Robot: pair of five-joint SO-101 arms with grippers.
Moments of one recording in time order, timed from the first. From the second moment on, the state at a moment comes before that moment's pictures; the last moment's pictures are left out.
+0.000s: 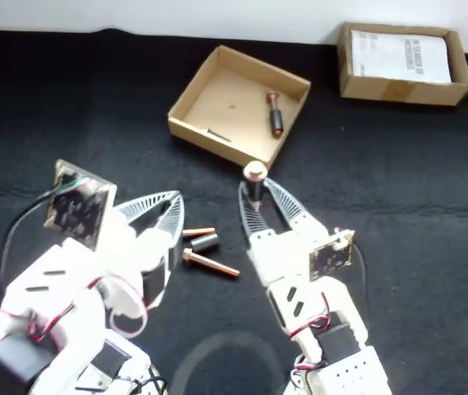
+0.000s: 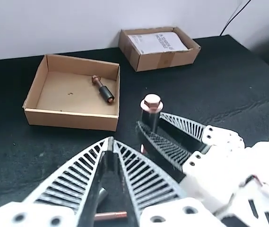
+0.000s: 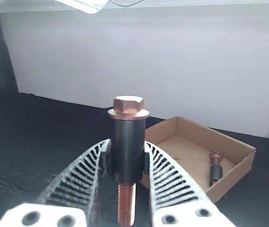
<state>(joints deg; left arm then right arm) 25.7 -76.6 33.0 70.9 11.6 -28.7 -95.2 96.1 3.3 -2.5</state>
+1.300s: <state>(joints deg) -9.5 -102.8 81.2 73.1 11.6 -23.7 -40.7 21.8 46.5 -2.5</state>
